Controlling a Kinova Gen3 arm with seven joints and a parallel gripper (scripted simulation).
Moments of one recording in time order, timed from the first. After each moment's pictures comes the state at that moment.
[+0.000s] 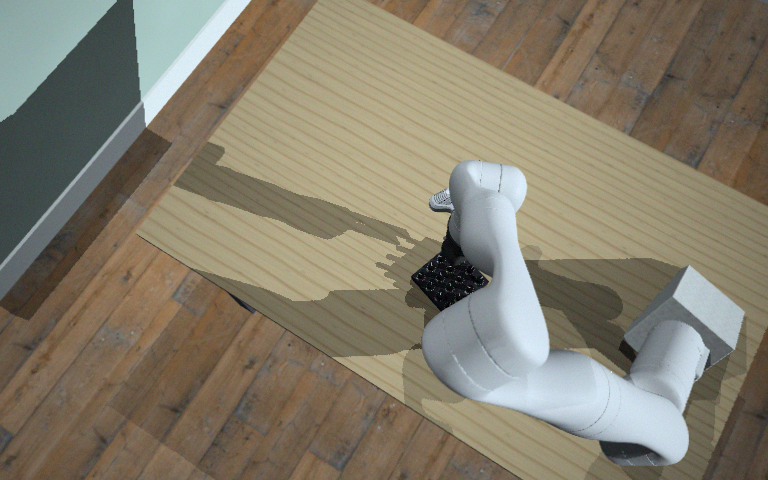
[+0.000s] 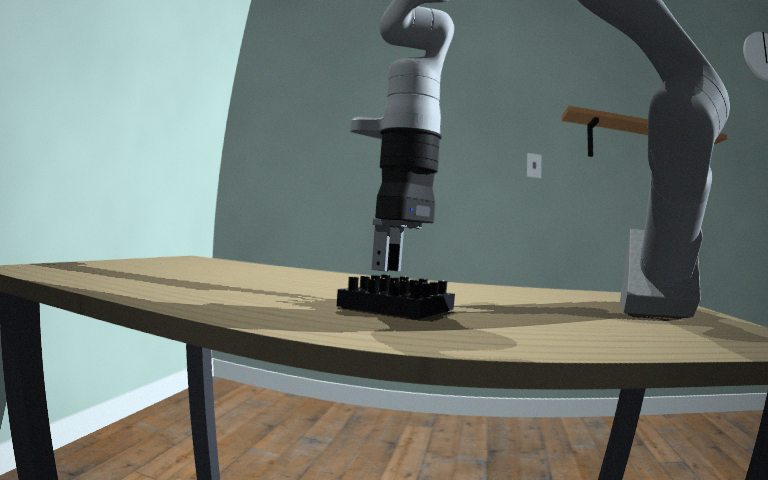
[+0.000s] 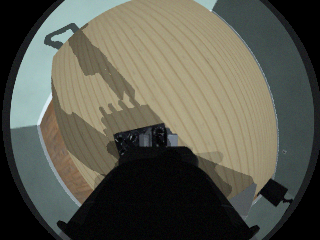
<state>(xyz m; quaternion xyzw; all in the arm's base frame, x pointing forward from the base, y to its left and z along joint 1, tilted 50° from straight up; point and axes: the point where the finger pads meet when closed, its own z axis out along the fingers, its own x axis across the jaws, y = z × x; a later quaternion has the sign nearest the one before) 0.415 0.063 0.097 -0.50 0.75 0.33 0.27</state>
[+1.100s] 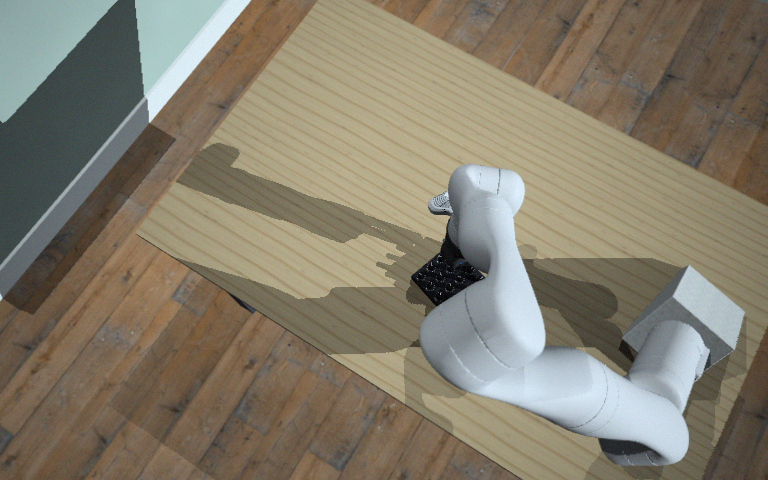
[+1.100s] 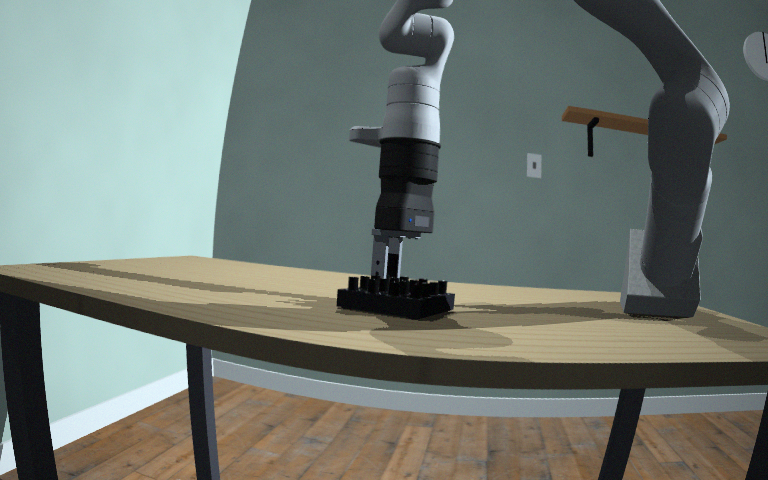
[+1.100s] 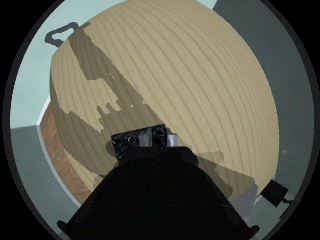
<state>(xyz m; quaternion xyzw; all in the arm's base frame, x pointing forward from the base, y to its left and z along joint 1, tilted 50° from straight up) 0.416 0.073 0.089 -0.50 0.75 0.32 0.27</state>
